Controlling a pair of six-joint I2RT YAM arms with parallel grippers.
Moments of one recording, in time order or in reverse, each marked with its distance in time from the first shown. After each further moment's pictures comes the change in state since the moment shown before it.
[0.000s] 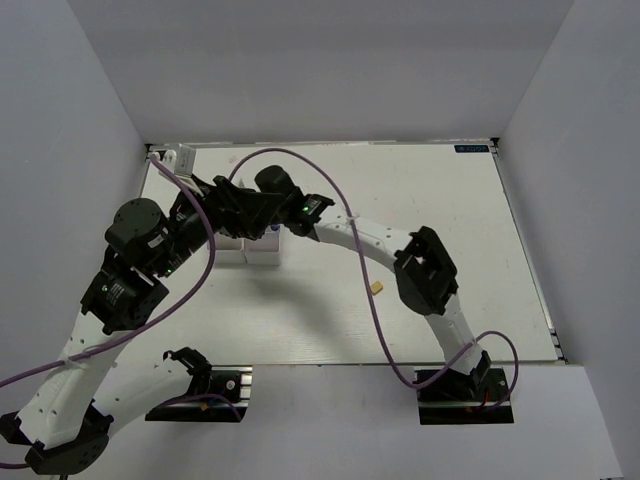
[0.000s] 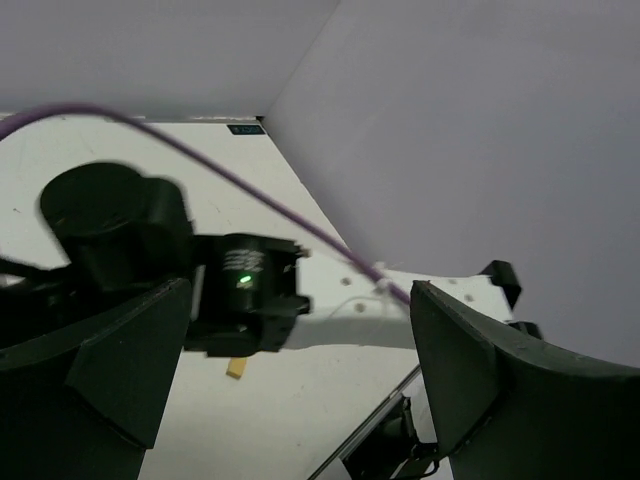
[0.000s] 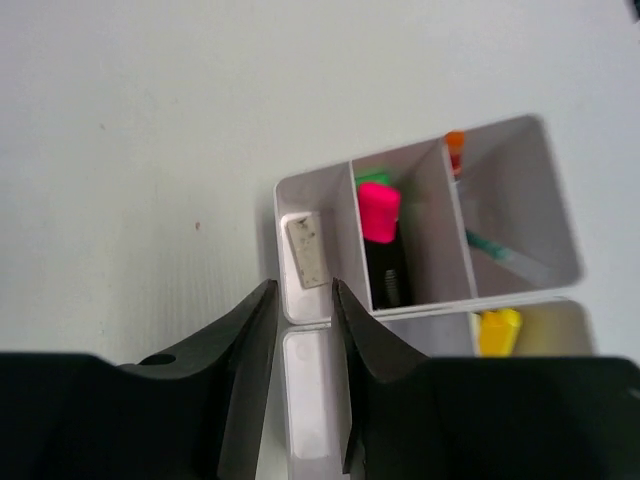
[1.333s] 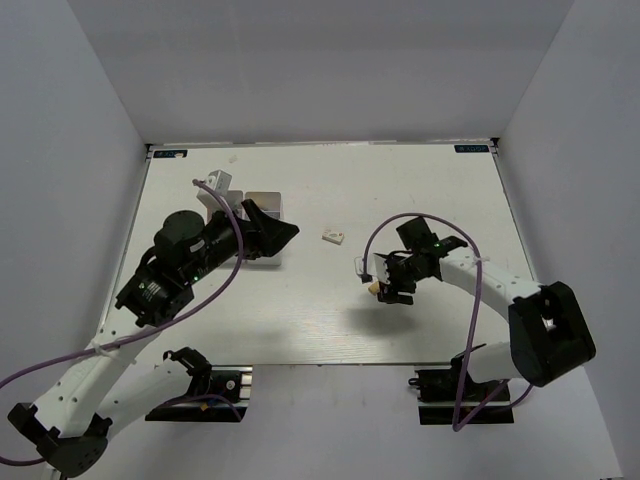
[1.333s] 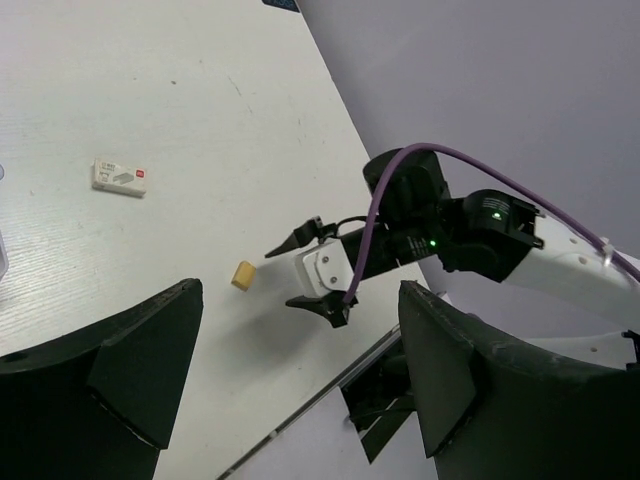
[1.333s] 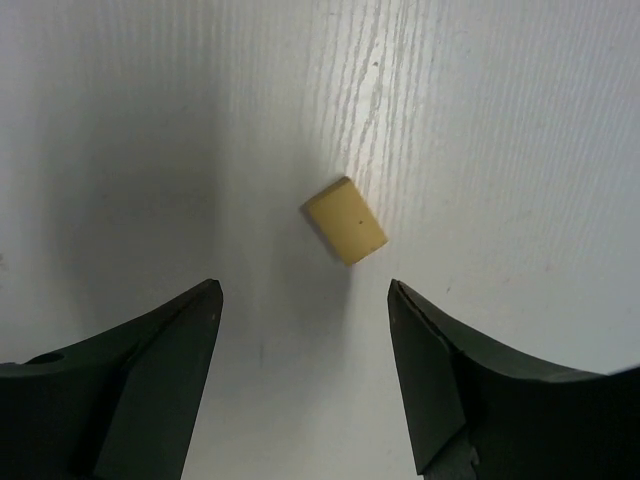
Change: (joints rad) left arm 0.000 -0.021 -0.278 0.035 0.048 -0.122; right arm -0.478 -0.859 -1.139 -0.470 -0.059 -0.839
